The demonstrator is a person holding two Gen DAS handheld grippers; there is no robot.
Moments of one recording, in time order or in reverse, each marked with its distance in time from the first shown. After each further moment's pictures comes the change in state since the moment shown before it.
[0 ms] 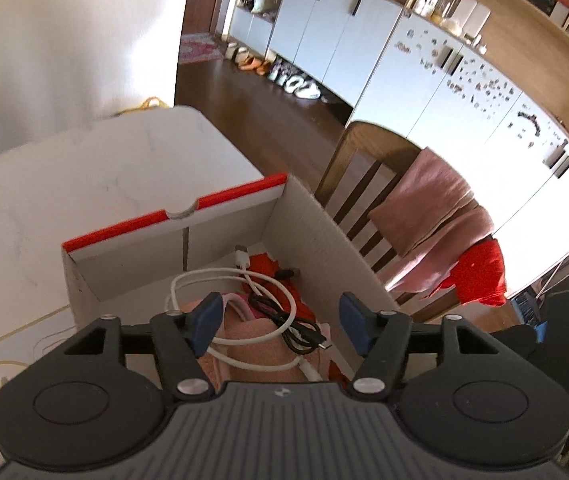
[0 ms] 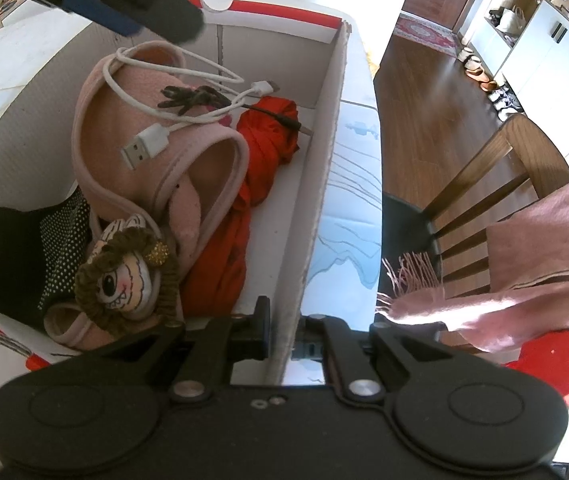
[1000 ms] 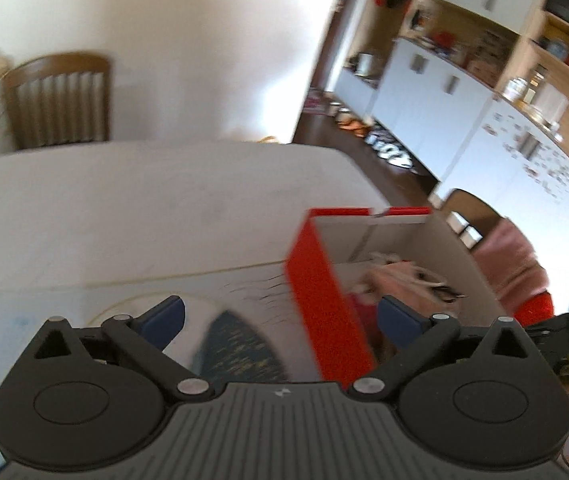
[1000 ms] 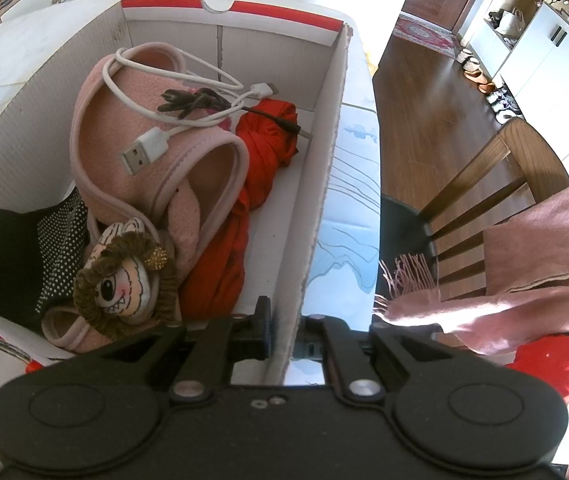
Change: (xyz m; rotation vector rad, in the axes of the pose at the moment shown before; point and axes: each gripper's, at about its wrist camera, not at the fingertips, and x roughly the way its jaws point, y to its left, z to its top) left arm -0.127 0.111 -0.095 -0.229 -0.184 0.226; right arm -0.002 0.001 0.001 -0.009 0.005 -0.015
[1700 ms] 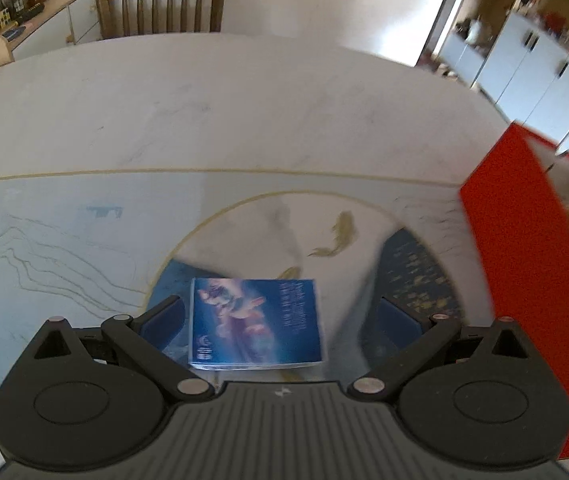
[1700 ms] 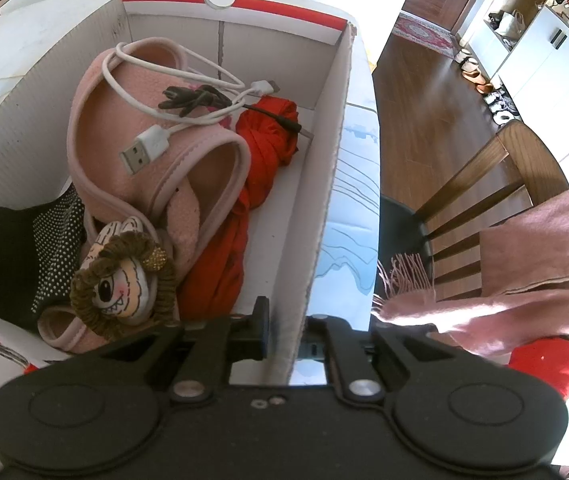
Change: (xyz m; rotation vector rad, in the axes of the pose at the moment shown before) left arm 0.069 0.100 -0.061 -0.135 0.167 0.251; right arm 0.001 0.005 0.003 -0.013 0.014 -0.017
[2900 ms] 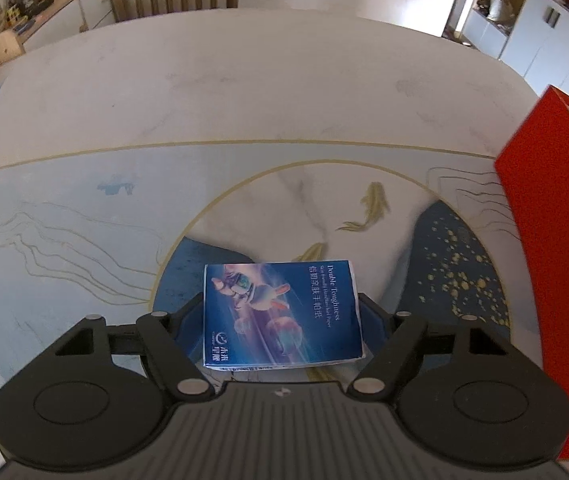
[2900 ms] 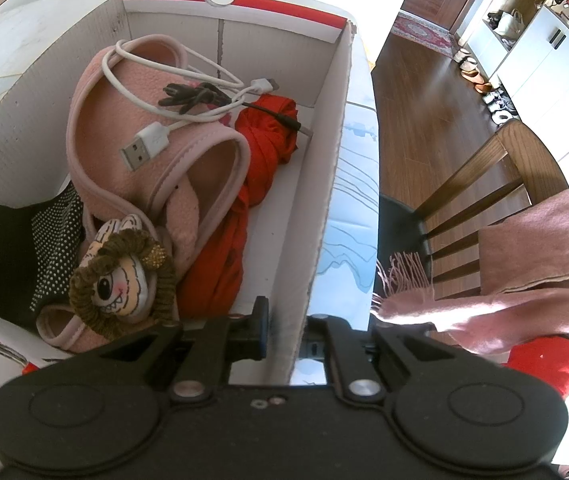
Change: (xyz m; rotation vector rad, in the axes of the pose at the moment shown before) left arm 0.018 -0.003 -0.004 0.022 0.044 0.089; right arm 0.001 -0.001 -0.001 0.001 0.002 -0.004
